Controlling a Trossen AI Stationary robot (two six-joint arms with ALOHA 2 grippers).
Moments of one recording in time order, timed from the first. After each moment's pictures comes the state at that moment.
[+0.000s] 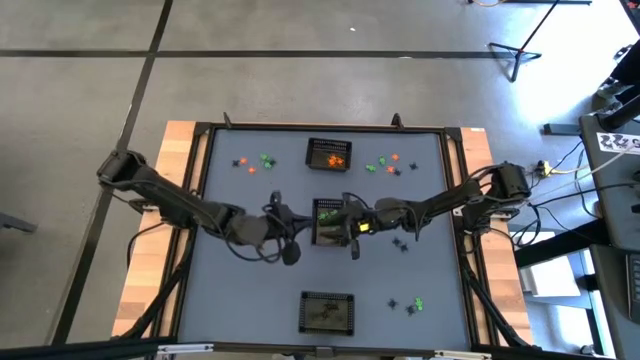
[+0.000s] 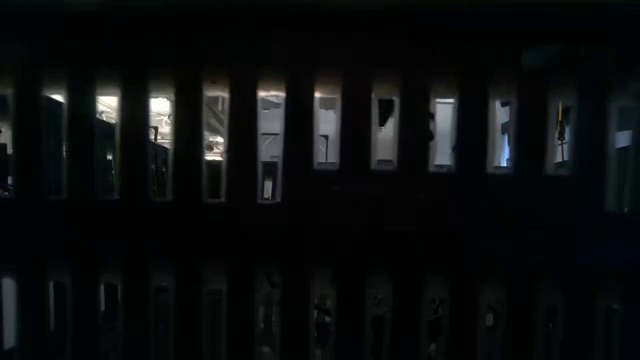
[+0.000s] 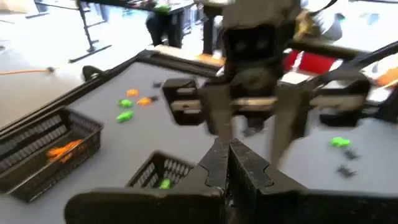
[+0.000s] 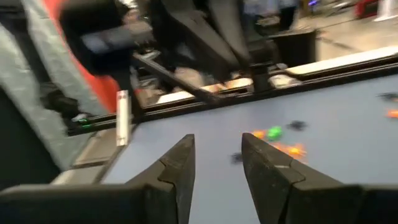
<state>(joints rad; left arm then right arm) -0.37 1.42 0.82 0.25 -0.70 -0.33 0.14 1.71 0.69 0.97 -0.06 0.27</state>
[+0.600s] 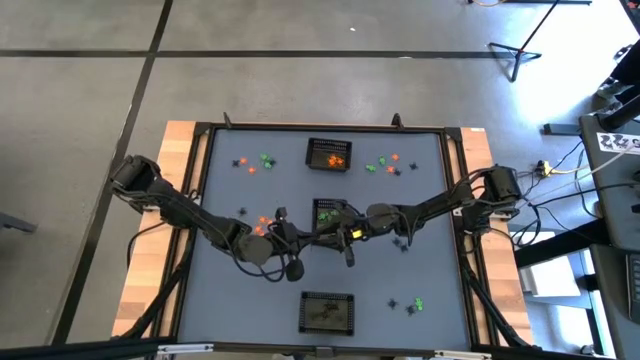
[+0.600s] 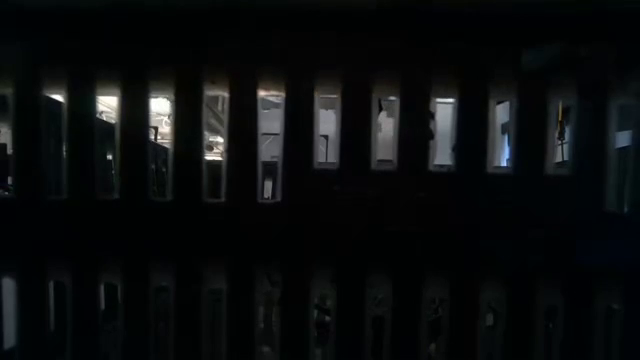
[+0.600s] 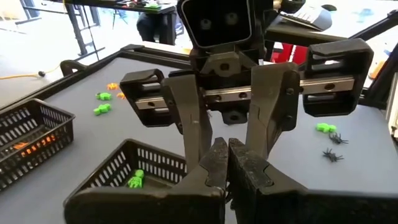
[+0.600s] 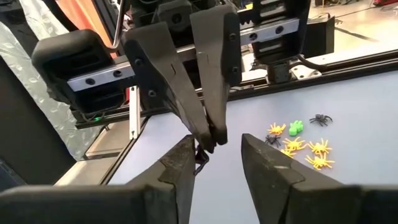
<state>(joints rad) -0.45 1.55 0.82 0.39 -0.74 -0.33 0.17 1.77 0.76 0.94 -0.06 0.28</state>
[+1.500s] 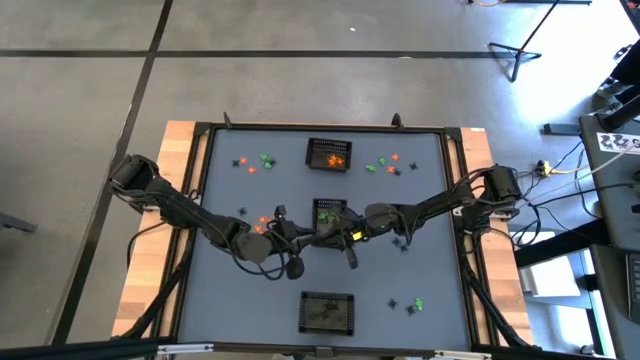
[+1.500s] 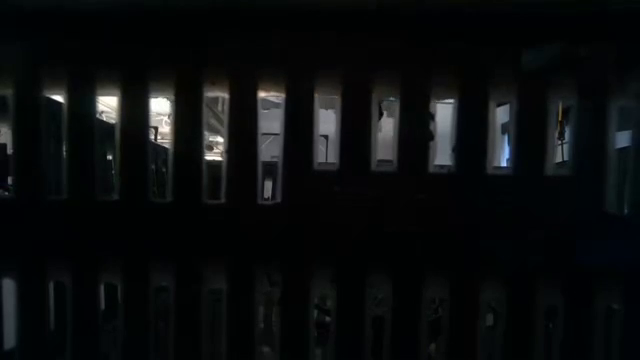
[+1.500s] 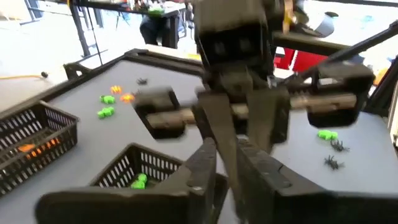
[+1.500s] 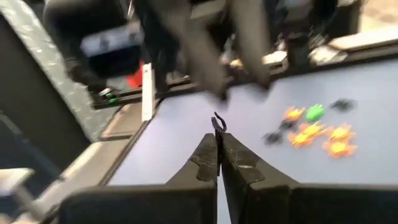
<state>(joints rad) -0.44 1.53 0.82 0.39 -0.75 -0.33 0.17 1.77 0.76 0.89 -0.17 0.28</state>
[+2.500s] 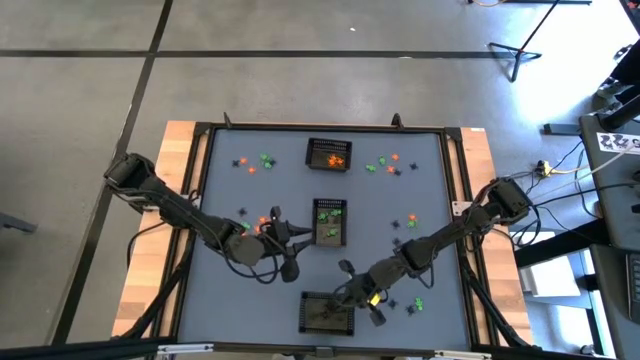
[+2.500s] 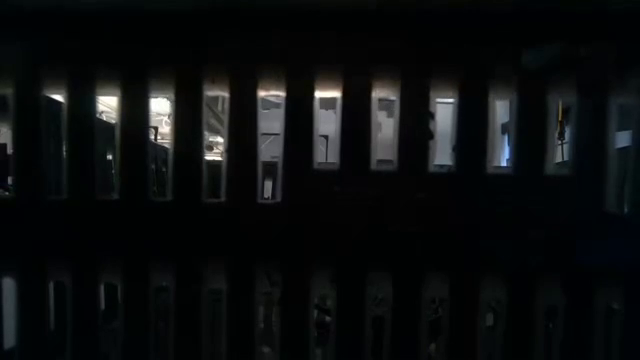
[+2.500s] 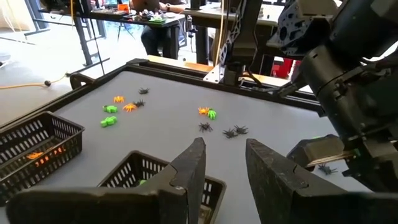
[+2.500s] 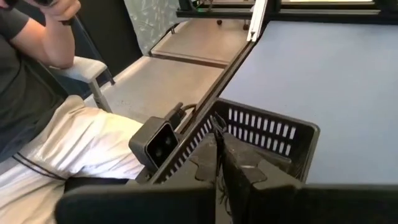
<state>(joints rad) -0.48 1.50 0.82 0.38 -0.80 -0.31 0.53 1.77 0.89 0.53 -0.11 0.15</state>
